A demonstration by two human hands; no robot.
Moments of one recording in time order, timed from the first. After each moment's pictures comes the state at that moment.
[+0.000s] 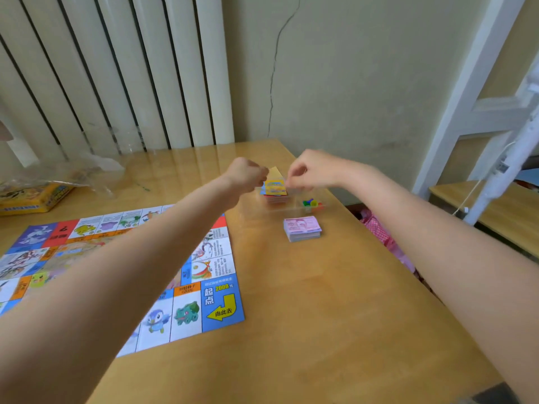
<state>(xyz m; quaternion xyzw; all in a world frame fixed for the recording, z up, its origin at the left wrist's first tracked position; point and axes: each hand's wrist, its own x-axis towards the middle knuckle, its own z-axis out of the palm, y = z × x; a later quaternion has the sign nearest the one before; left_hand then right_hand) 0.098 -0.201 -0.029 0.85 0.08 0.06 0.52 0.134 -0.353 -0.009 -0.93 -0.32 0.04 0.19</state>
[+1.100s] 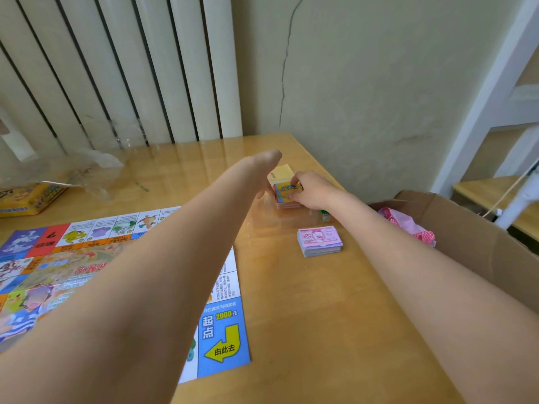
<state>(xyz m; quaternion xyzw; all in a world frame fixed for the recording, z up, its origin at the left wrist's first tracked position) 0.166 -0.207 -0.033 0.76 0.26 -0.08 0.59 0.190 -0.314 -0.076 -0.96 -0.20 0.03 0.18</state>
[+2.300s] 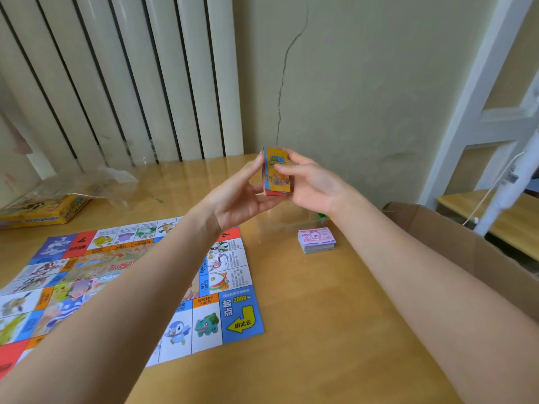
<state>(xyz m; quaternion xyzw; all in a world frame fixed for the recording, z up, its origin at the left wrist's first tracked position) 0.058 -0.170 -0.025 0.53 -0.04 -0.09 0.84 0.111 -0.311 -0.016 -0.50 -0.25 0.26 0.79</state>
